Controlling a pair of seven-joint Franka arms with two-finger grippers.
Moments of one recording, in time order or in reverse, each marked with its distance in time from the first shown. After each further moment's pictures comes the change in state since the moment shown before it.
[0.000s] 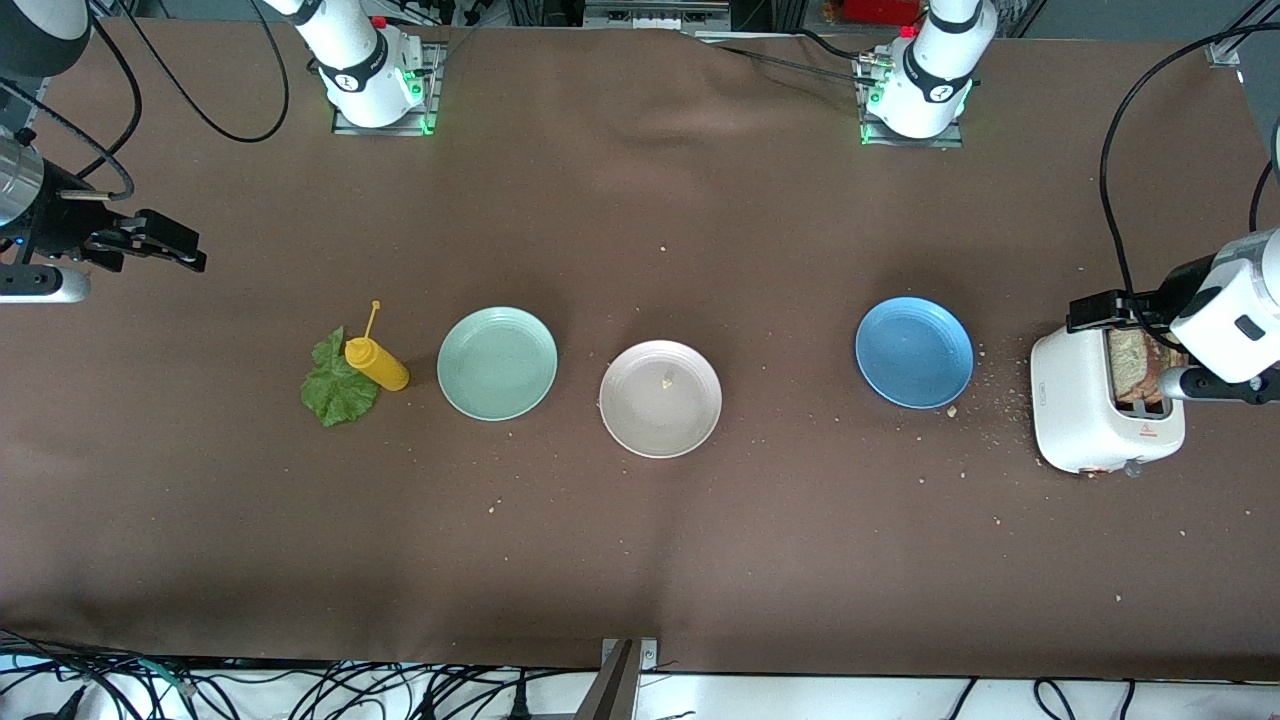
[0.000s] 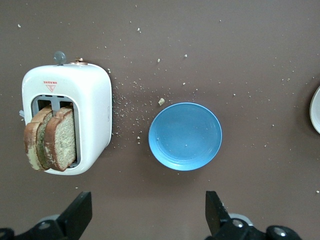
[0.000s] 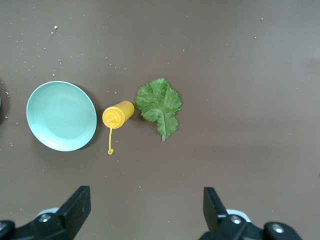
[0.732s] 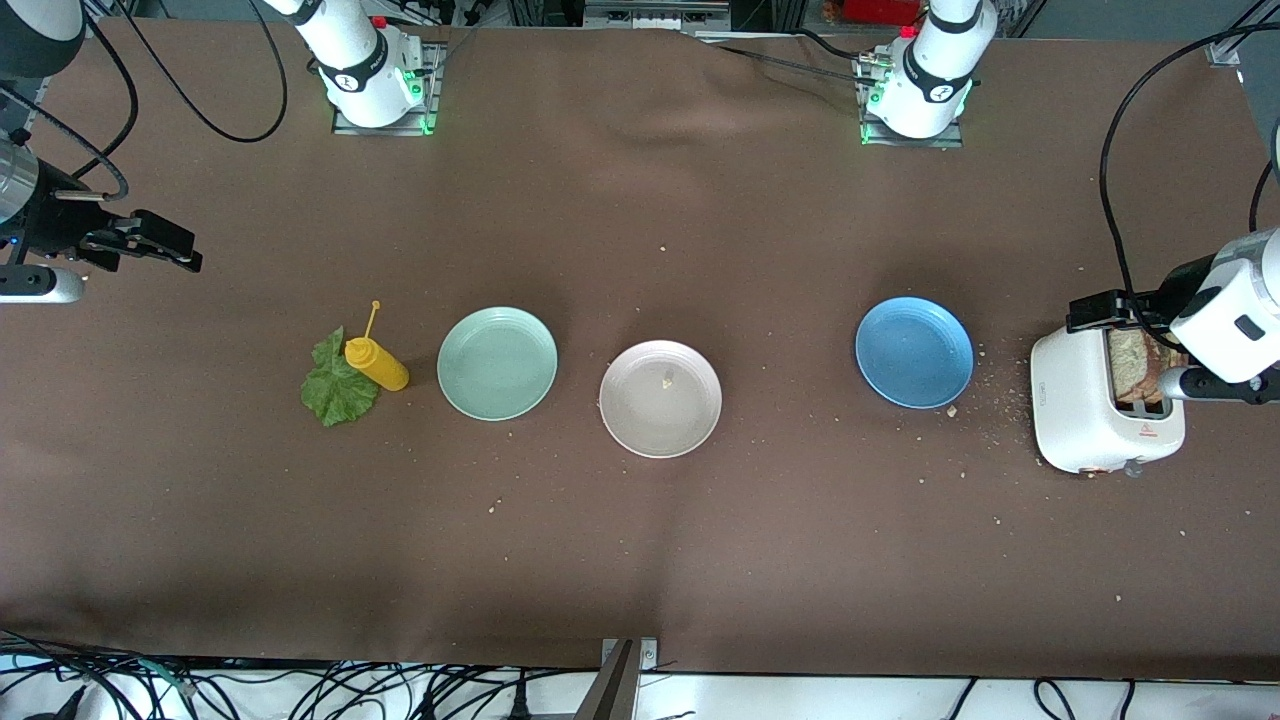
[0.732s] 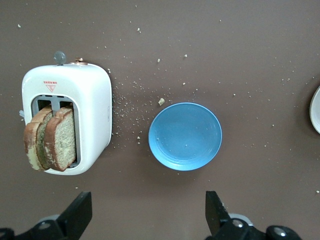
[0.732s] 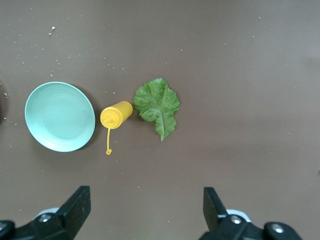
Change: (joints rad) left arm 0.000 0.000 0.000 0.000 0.000 0.000 0.000; right arm -0.002 0.000 -0.006 0.000 0.000 0.000 0.000
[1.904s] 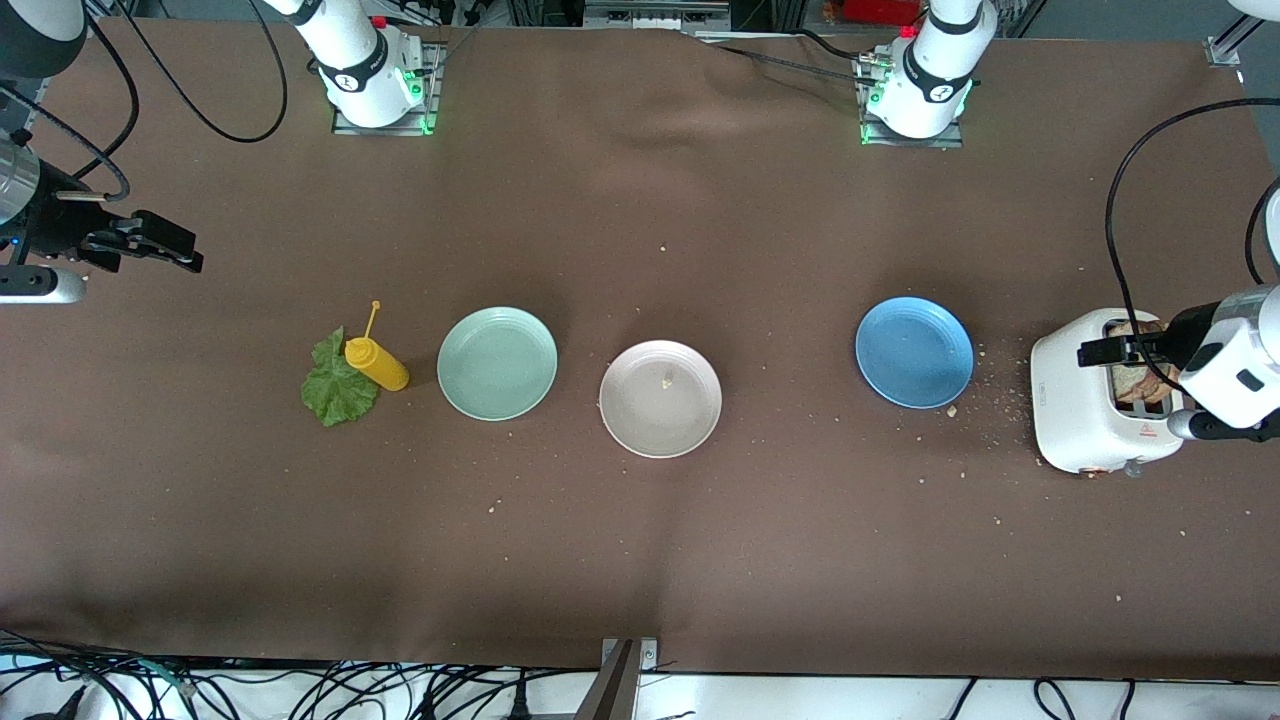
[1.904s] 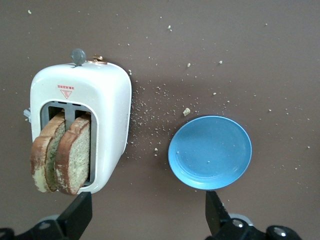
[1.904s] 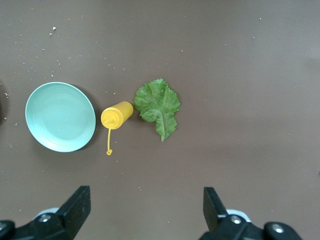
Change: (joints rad) left arm 0.074 0.084 0.010 -0.066 0.024 0.119 0.003; right arm 0.002 0.001 0.002 0.000 0.000 0.002 0.000
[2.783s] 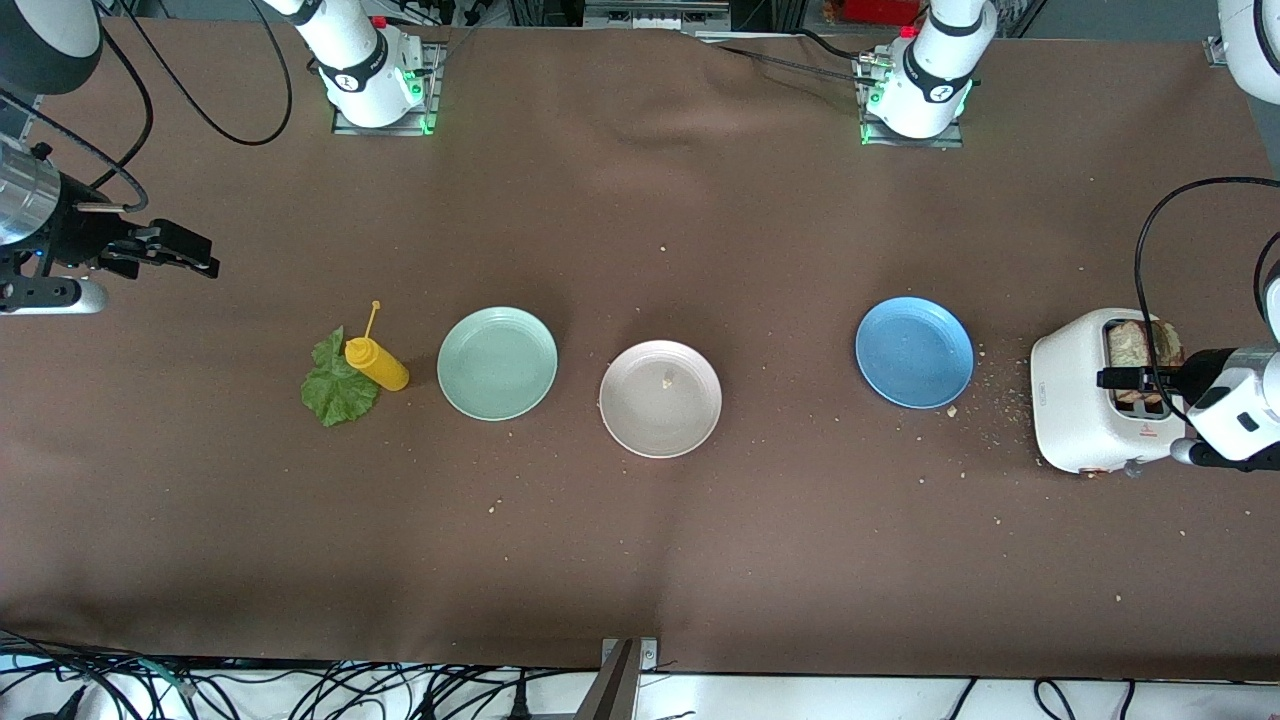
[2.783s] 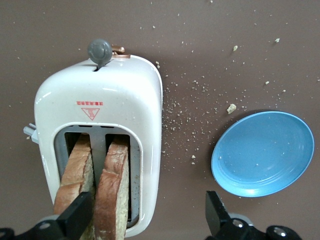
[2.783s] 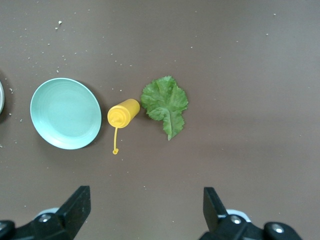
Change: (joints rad) left arm 0.128 0.135 0.002 -0.018 0.008 0.072 0.215; right arm 0.019 0.026 0.004 0.000 0.021 0.000 -0.010
